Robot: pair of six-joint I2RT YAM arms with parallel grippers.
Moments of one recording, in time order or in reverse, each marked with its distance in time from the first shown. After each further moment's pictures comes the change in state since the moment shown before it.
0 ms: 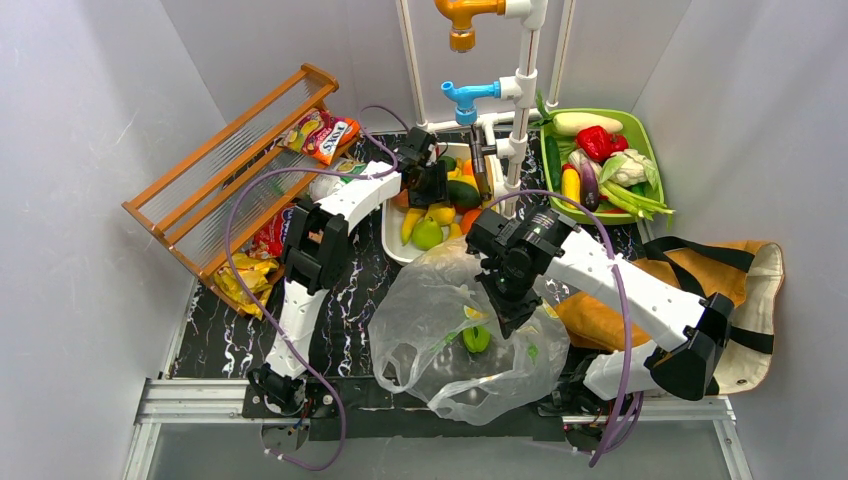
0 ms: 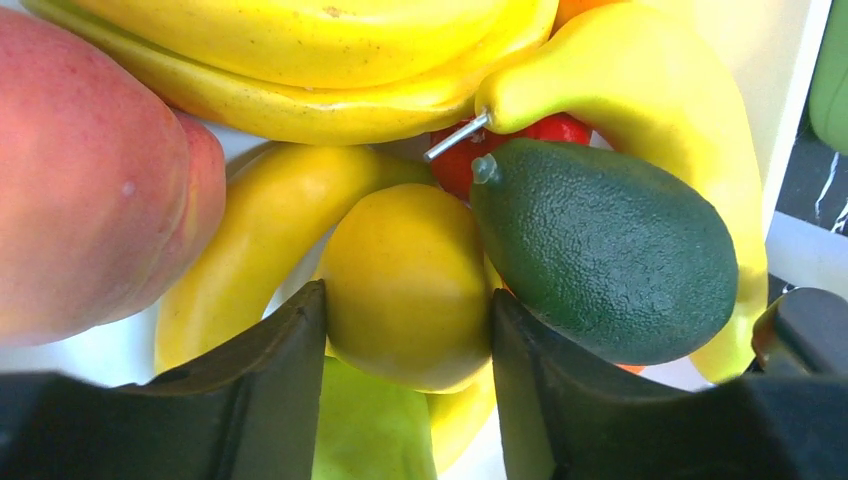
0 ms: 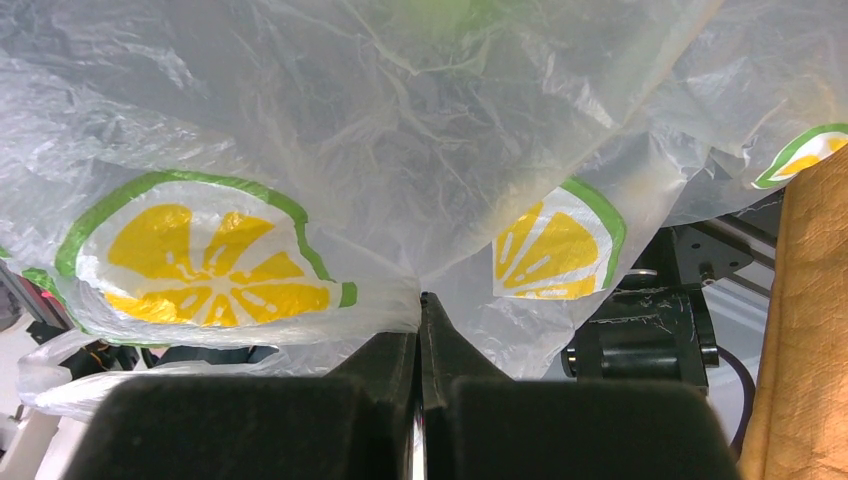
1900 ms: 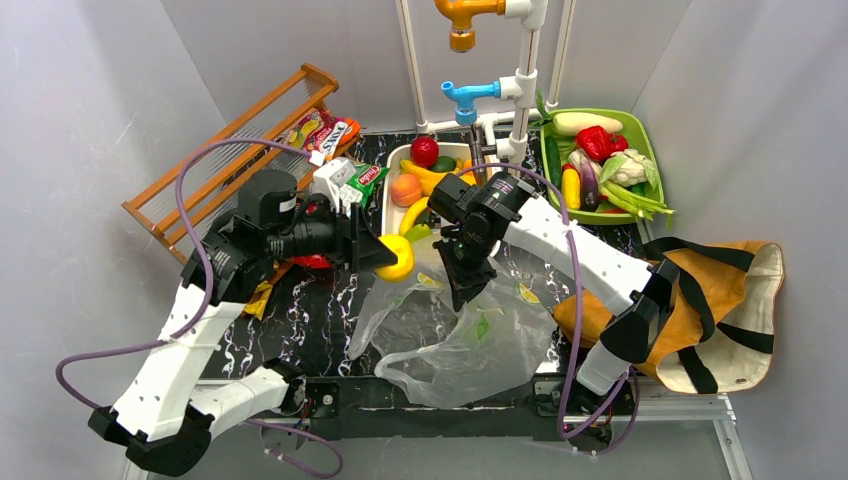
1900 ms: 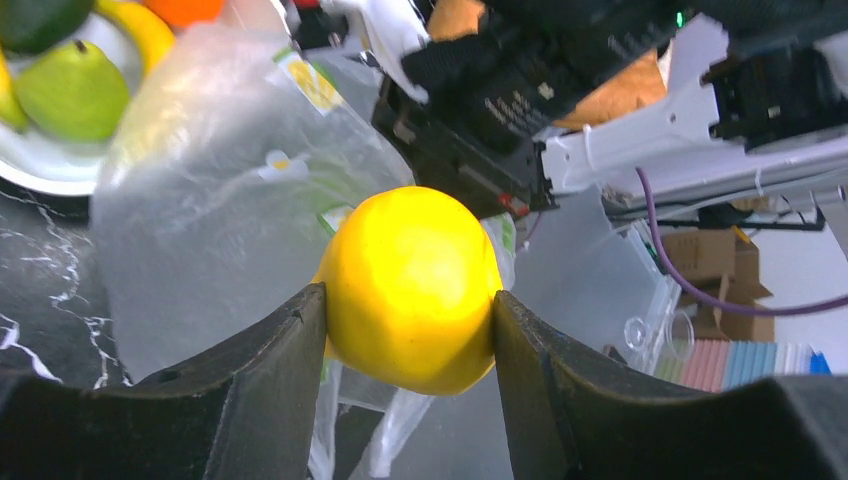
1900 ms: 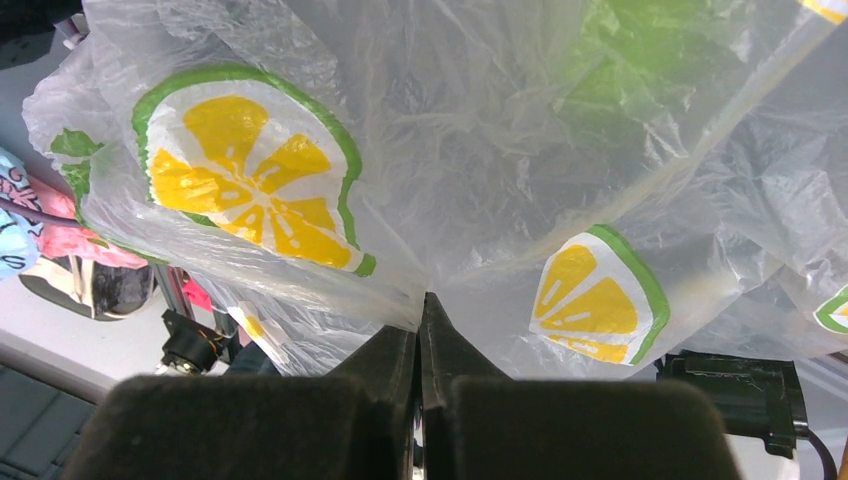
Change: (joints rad) left arm 0.021 -1.261 -0.552 -0.227 0.438 0.152; right arm -0.003 0.275 0.346 0.026 -0.120 0.067
